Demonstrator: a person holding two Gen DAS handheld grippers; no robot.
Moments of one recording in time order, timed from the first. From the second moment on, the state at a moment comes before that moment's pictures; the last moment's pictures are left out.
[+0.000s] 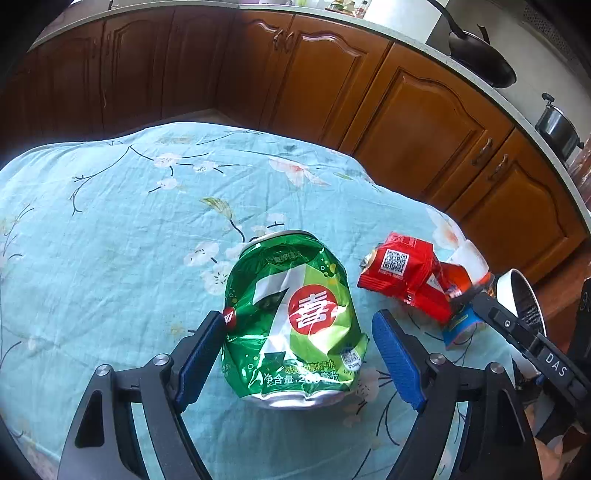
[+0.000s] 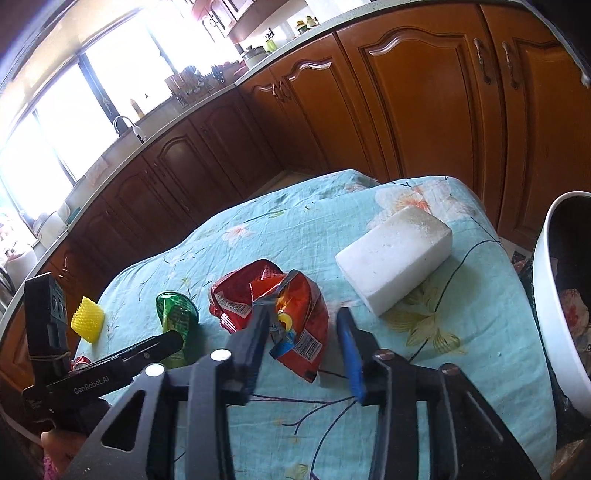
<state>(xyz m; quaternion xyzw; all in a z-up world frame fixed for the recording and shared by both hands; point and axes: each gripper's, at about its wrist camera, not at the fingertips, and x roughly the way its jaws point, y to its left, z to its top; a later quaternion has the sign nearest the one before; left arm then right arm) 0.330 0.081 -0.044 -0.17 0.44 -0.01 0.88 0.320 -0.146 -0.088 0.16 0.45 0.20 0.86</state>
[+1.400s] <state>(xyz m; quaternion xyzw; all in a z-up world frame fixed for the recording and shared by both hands) 0.219 0.012 -0.011 -0.11 0.41 -0.17 0.89 0.209 -0.217 -0.060 0.20 0.43 0.19 0.86</state>
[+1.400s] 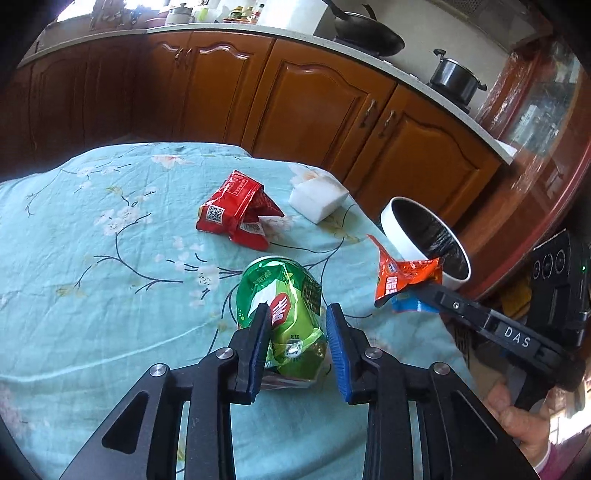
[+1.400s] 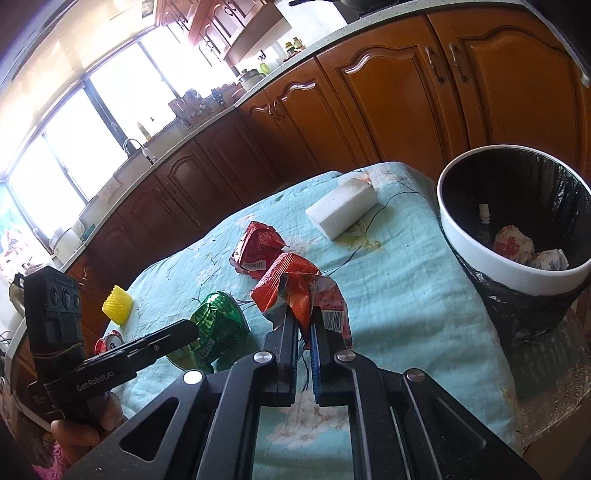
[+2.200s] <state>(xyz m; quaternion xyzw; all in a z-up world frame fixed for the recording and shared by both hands) 0.219 -0.049 -0.018 0.03 0.40 -0.12 0.91 0.196 -0.254 -0.064 0.24 0.42 0.16 0.86</state>
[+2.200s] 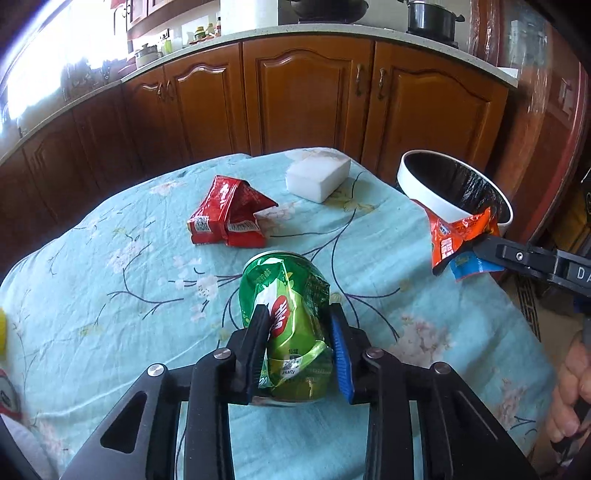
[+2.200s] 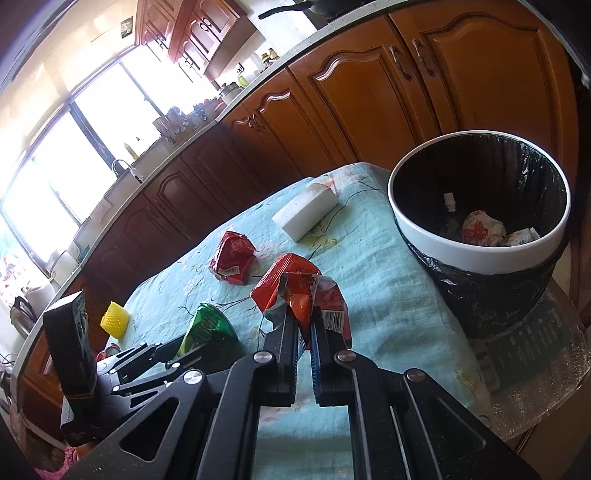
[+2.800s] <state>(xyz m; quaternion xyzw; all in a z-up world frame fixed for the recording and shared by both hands) 0.233 -0.068 0.002 -0.05 0.39 -0.22 0.89 0.188 -0.303 -0.057 0.24 0.41 0.13 0.87</state>
